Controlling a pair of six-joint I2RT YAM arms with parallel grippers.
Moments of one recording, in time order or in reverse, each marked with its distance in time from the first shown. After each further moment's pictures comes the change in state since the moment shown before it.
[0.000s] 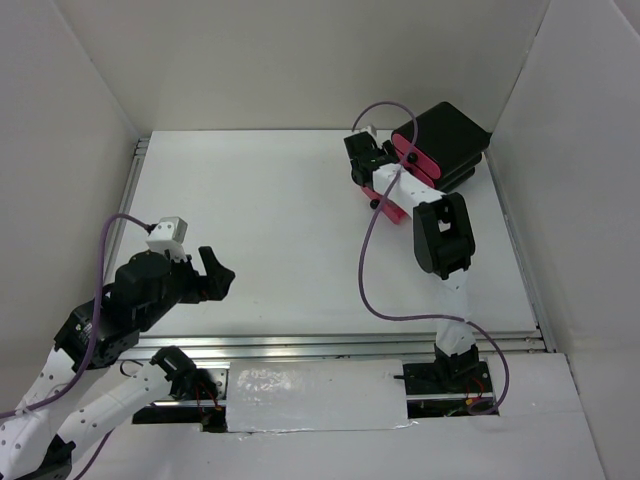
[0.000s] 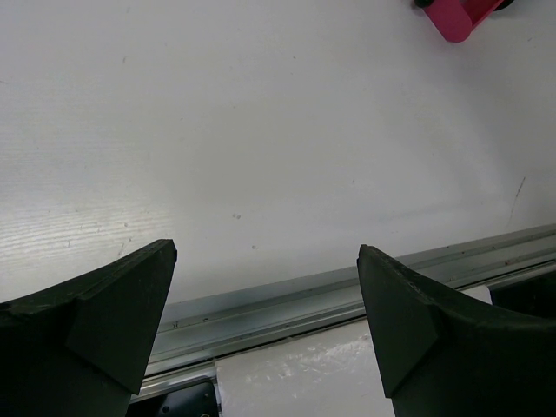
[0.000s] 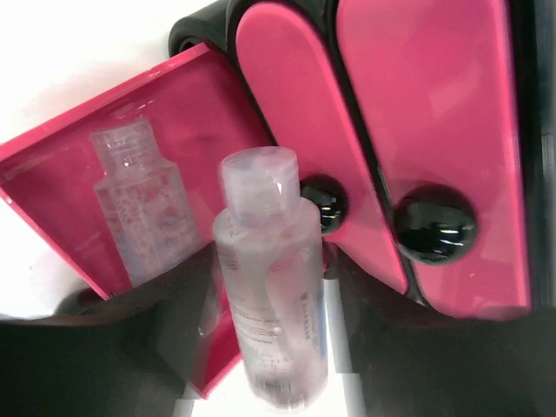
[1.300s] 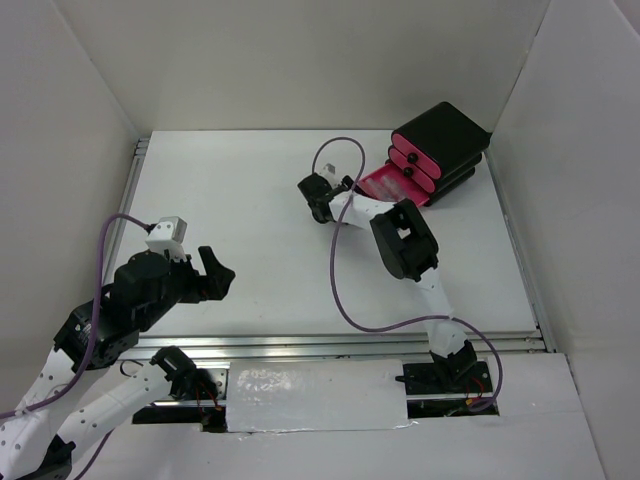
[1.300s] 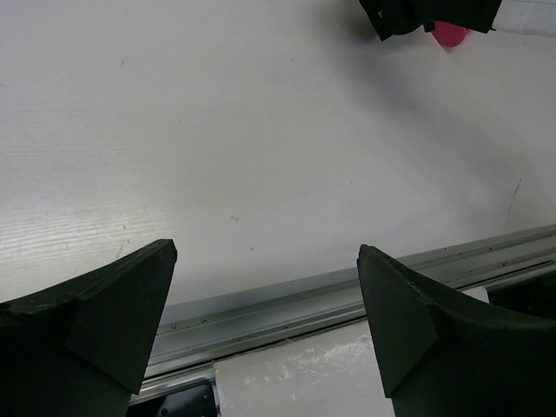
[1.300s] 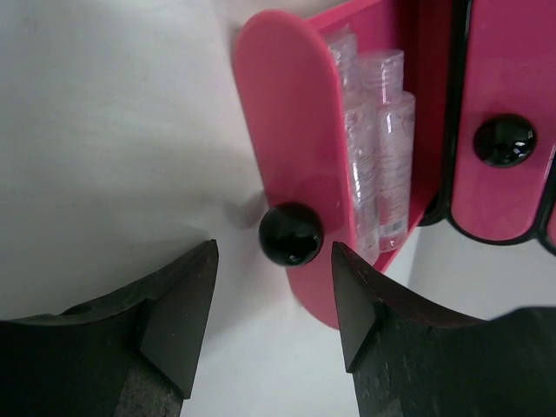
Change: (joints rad) left arm 0.000 -0.003 0.000 0.006 0.001 0.000; right arm 0.227 0.171 -0.035 -0.063 0.183 0.110
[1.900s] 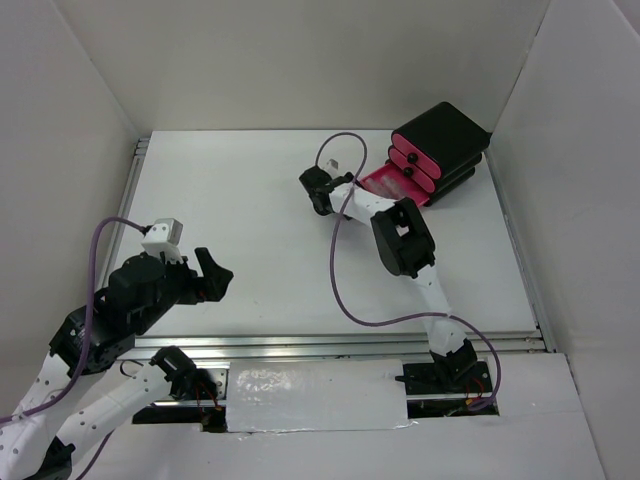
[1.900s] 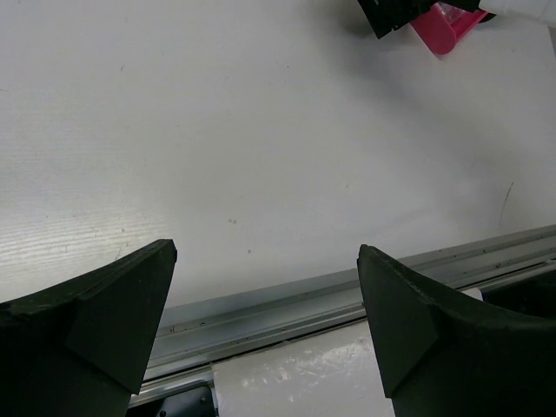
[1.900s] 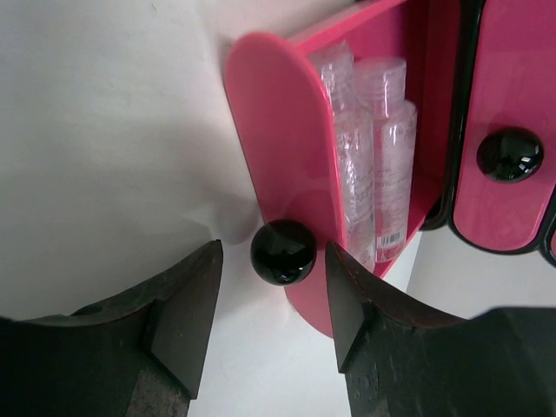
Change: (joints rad) left arm 0.000 -0.026 0.000 0.000 0.000 0.000; right arm -0.032 0.079 0.175 -0.159 -0.008 0.036
